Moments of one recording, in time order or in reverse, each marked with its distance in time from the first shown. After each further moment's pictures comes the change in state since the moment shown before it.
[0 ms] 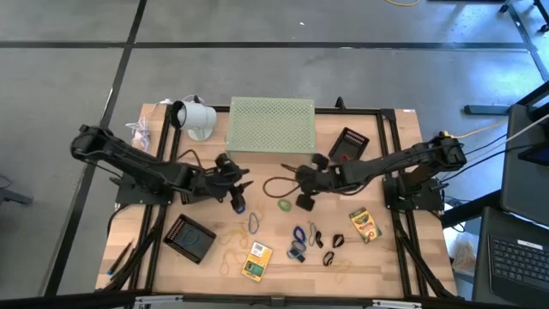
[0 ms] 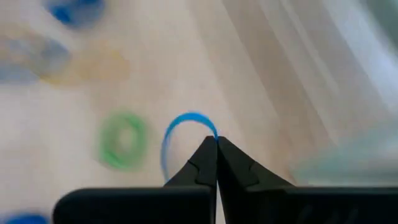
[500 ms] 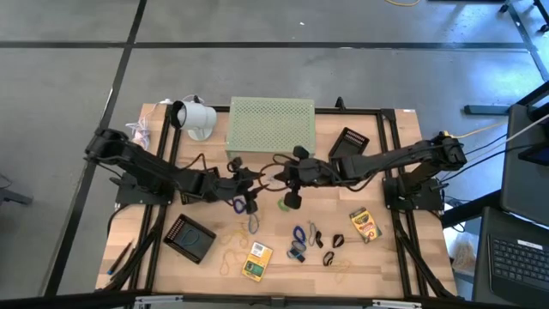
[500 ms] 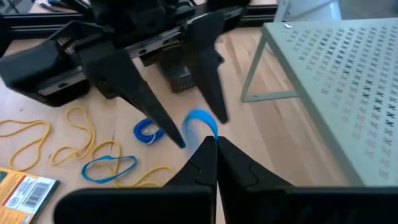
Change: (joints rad) left arm 0.000 0.168 0.000 0.454 -0.009 0.205; right arm -0.001 -0.002 0.089 0.267 -0.076 -0.208
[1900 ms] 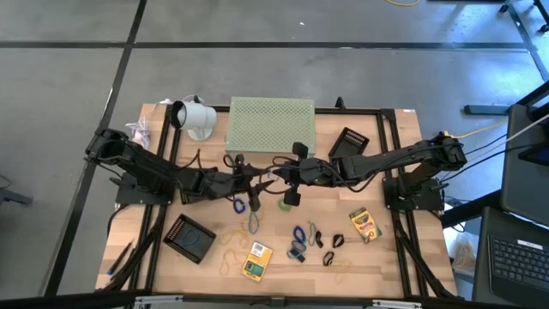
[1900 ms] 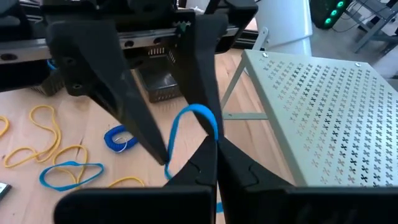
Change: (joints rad) left arm 0.029 -0.001 0.000 0.160 0.033 -0.036; right arm 0.000 -0.001 0.001 0.048 0.086 -0.158
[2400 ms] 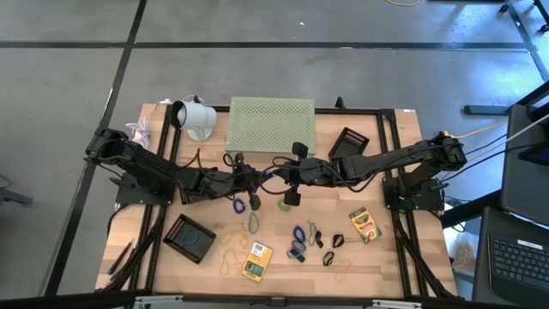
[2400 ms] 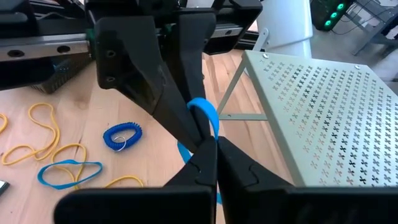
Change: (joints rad) left arm 0.004 0.000 0.000 0.000 -0.009 -0.005; right arm 0.000 0.000 0.000 0.000 0.000 -0.014
